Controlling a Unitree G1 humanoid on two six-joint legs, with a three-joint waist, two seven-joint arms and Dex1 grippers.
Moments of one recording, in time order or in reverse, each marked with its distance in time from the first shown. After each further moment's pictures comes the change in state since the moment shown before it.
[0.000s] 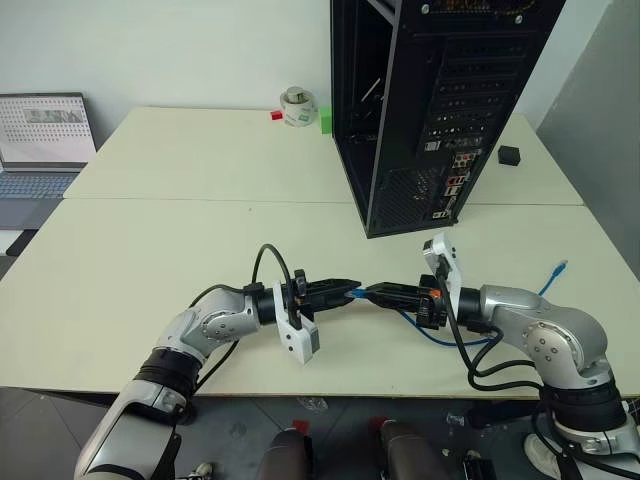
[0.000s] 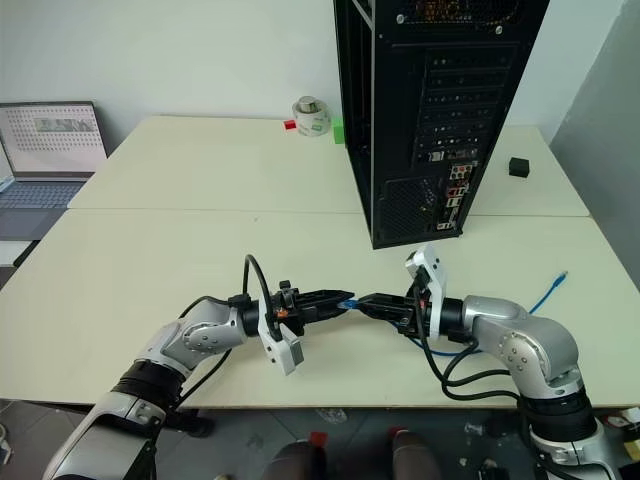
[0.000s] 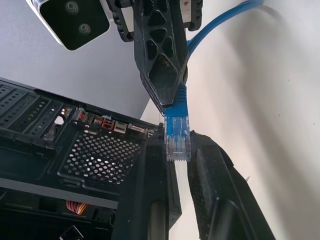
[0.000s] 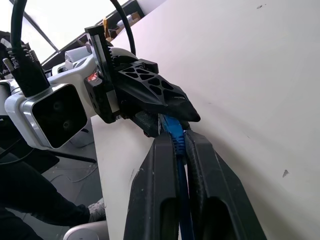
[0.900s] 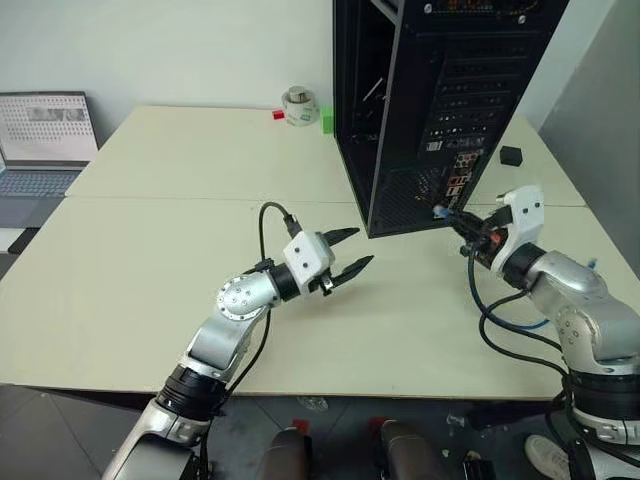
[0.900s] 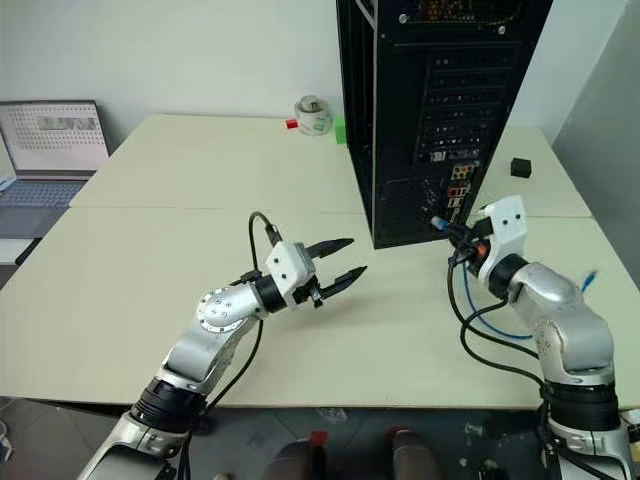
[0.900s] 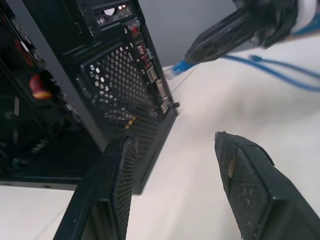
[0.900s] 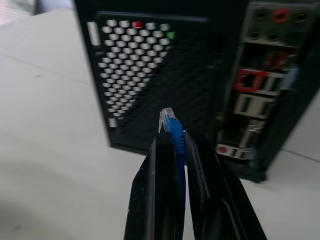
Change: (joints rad) left arm 0.075 -0.153 0.012 -0.546 -0.706 1.223 -0.213; right arm -0.035 -0.014 -0.186 0.128 -0.395 -0.353 -0.419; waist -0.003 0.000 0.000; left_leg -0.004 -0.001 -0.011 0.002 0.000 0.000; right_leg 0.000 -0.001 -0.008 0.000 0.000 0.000
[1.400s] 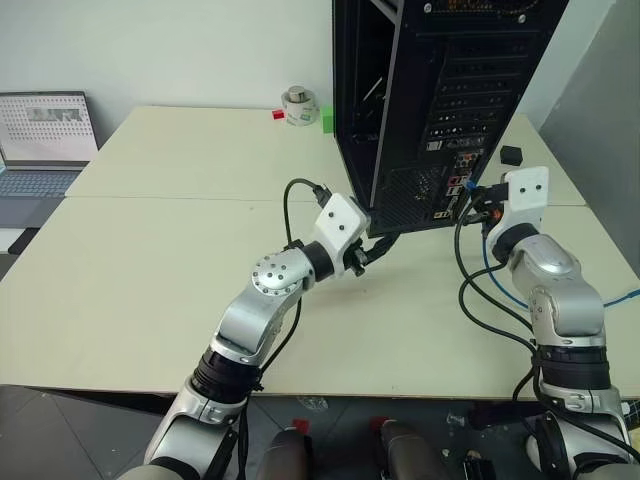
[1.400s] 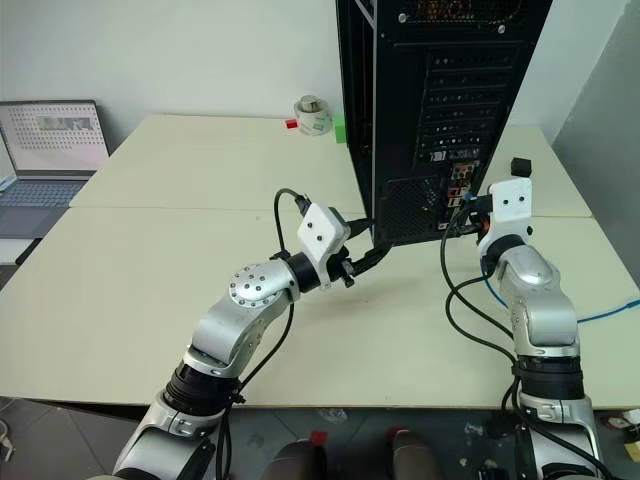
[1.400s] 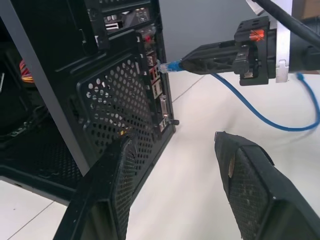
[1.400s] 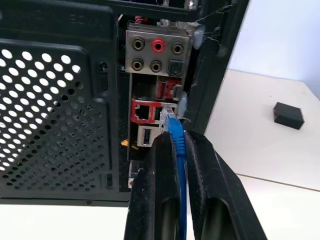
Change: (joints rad) left arm -0.110 -0.144 -0.017 -0.096 0.063 0.325 0.132; right arm -0.123 0.103 0.009 0.173 -0.145 -0.103 -0.157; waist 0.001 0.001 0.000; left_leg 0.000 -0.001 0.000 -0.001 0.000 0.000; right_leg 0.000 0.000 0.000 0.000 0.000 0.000
